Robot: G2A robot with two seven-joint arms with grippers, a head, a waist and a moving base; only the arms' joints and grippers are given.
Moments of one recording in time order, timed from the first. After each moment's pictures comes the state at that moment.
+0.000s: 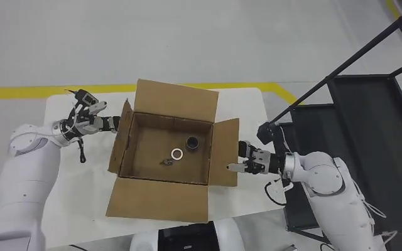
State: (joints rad) left arm 0.86 -1.06 -1.31 -0.93 -0.75 -0.20 -1.54; right arm -1.65 -1.09 1.62 -1.99 -0.17 -0.56 1.05
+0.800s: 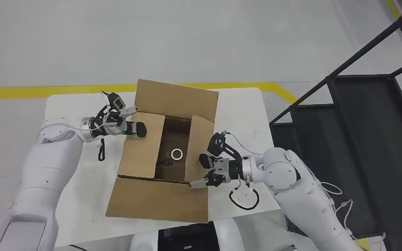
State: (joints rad) left arm 0.73 -1.12 -1.10 -0.78 -0.72 -0.21 -1.54; right arm -1.42 -1.10 1.20 -1.89 -0.36 -0.47 1.00
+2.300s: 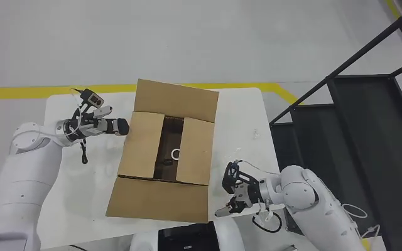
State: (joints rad) left arm 0.86 -1.01 -1.24 -0.98 -0.80 -0.25 -1.54; right arm -1.70 -1.01 1.35 -1.99 -0.40 -0.59 1.19
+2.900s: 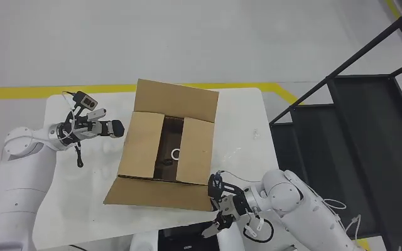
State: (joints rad) left arm 0.93 -0.99 -1.31 -1.06 -0.78 -0.24 -1.51; right arm -1.59 -0.99 1.18 -1.97 -0.17 -0.58 1.22
